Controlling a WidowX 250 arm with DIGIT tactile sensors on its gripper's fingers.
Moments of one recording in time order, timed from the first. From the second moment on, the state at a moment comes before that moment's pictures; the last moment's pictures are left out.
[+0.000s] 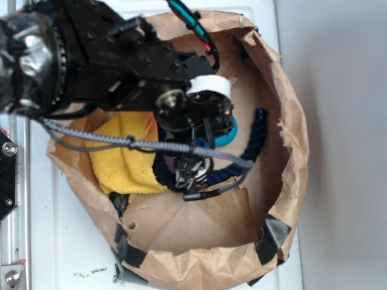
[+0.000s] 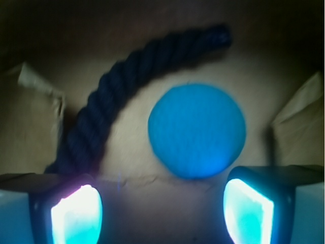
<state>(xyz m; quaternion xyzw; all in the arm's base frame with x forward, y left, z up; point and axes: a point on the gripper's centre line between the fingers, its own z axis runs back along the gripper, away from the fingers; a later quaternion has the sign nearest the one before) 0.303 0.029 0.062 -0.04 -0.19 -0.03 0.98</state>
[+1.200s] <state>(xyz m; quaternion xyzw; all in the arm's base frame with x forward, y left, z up) 0.301 0.033 0.062 -0.04 -0.19 -0.01 0.98</state>
